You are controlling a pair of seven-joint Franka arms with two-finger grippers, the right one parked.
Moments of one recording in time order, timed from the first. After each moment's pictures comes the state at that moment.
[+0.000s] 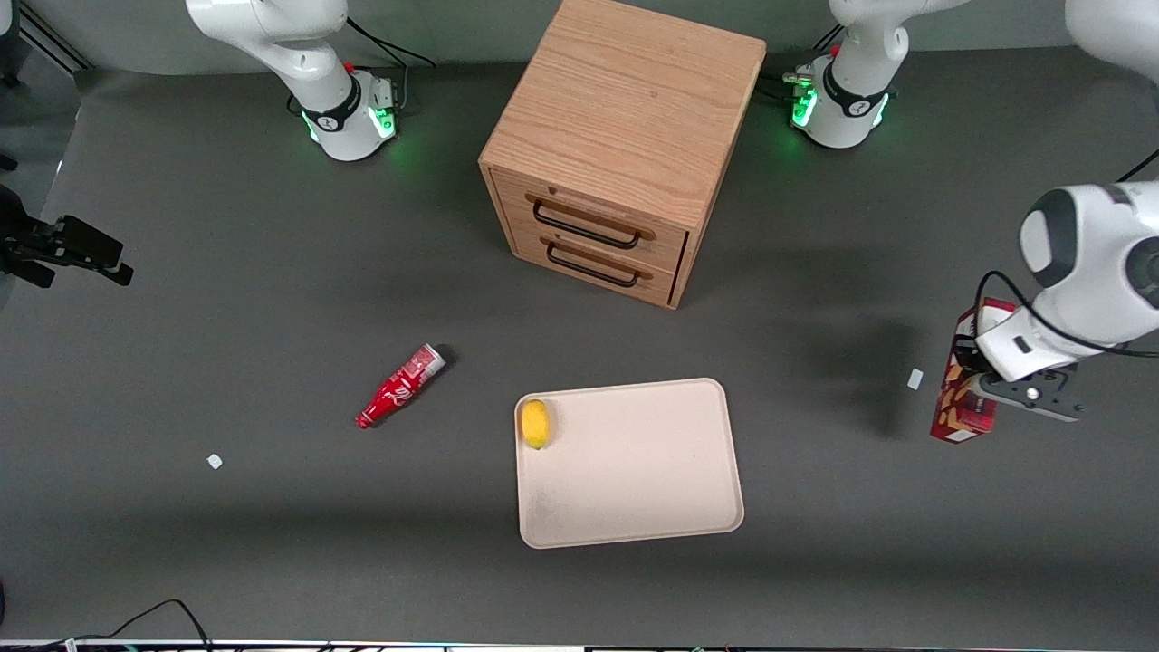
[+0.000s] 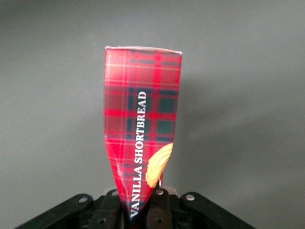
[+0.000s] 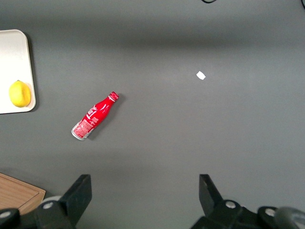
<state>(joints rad) 0.22 0.23 -0.16 -1.90 0.12 2.14 0.34</state>
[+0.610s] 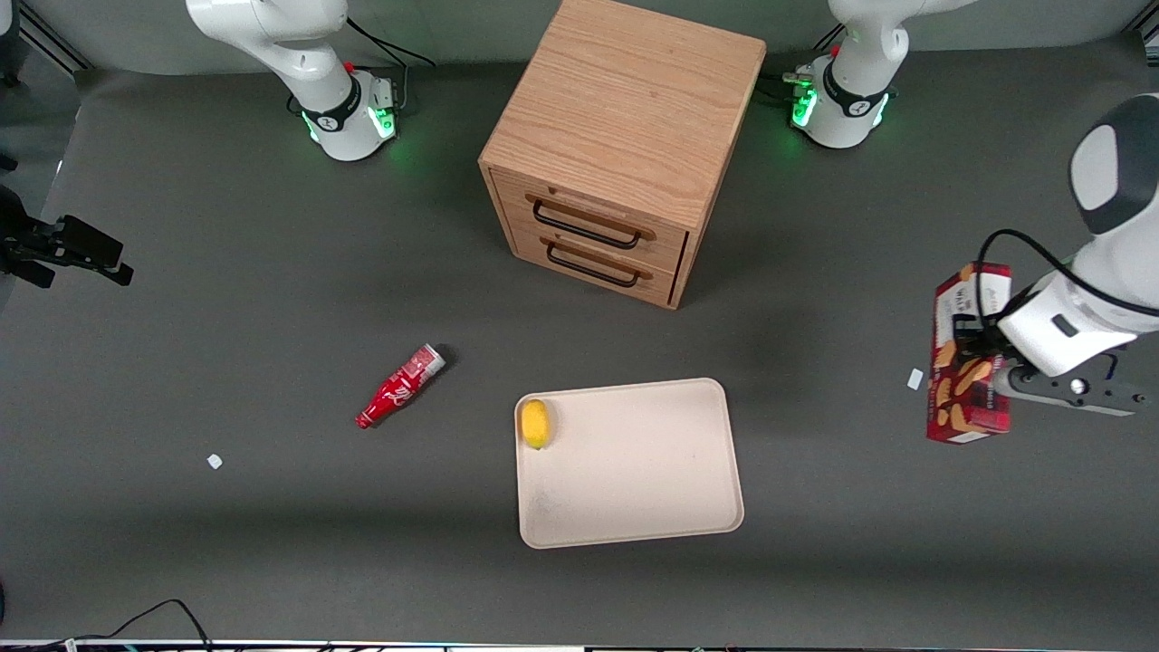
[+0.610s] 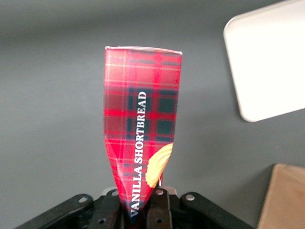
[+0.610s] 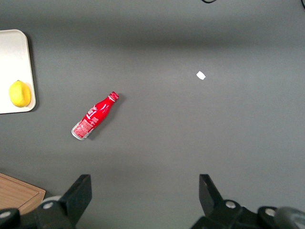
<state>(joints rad) 0.14 0.27 -0.30 -1.50 0.07 1.75 0.00</state>
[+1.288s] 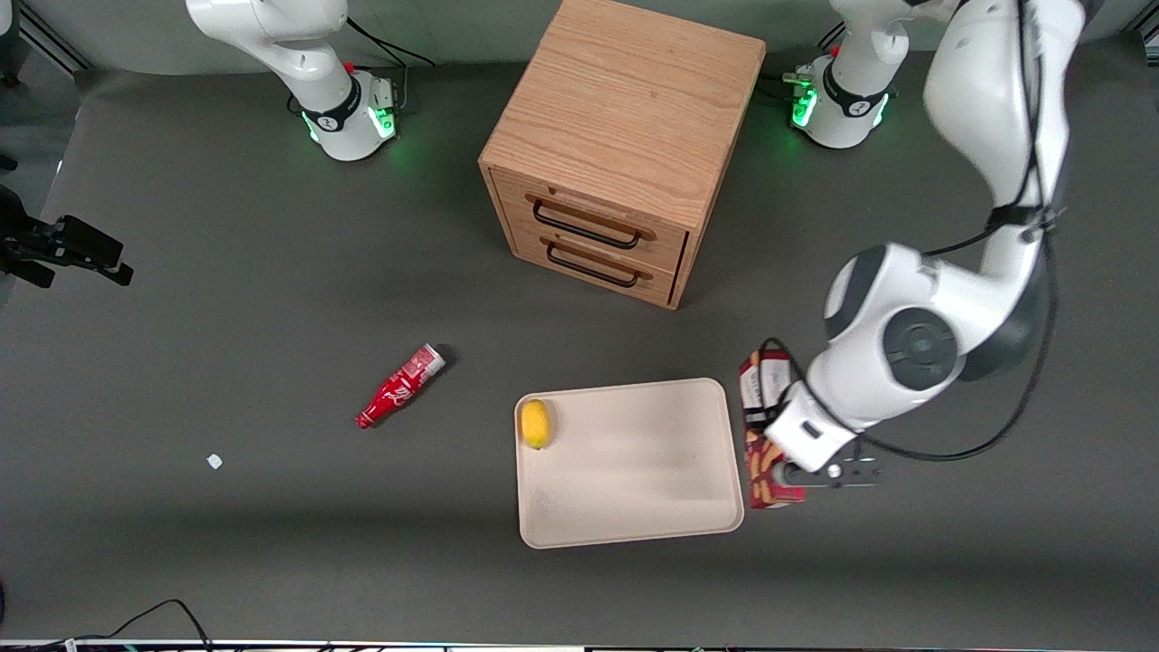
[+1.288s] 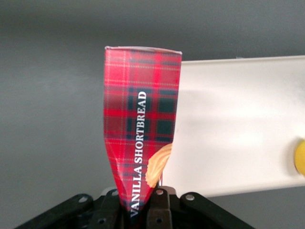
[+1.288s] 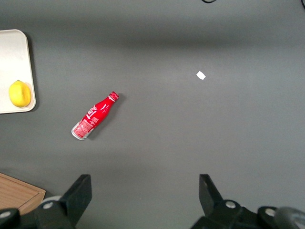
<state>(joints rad) -0.13 0.69 -0.33 -1.30 0.16 2.05 -0.49</state>
